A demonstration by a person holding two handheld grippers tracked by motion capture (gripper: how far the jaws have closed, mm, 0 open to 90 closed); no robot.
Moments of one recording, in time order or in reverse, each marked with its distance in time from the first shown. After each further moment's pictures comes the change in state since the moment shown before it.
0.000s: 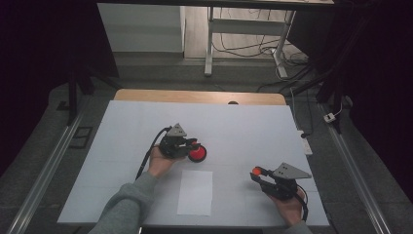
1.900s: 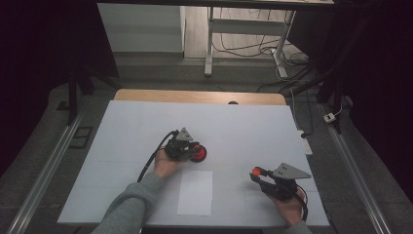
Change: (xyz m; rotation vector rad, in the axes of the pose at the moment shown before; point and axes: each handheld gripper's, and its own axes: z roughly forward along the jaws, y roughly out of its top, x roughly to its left) left arm 0.001 -0.011 0.028 0.075 0.047 0.040; right arm 0.001 0.000 0.000 0.007 0.004 0.000
